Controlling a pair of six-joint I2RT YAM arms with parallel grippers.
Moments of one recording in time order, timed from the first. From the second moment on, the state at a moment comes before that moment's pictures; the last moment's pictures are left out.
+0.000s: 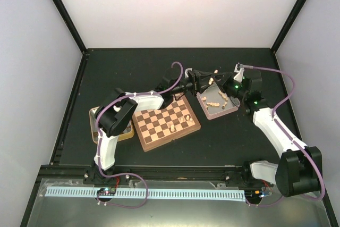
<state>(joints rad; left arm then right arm) -0.72 2.05 1.26 0.79 0.54 -2.07 0.19 1.21 0.79 0.08 -0.46 1.03</state>
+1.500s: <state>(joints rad) -0.69 1.89 1.19 0.59 0.48 -1.85 0.19 1.13 0.82 -0.14 -0.33 0.87</state>
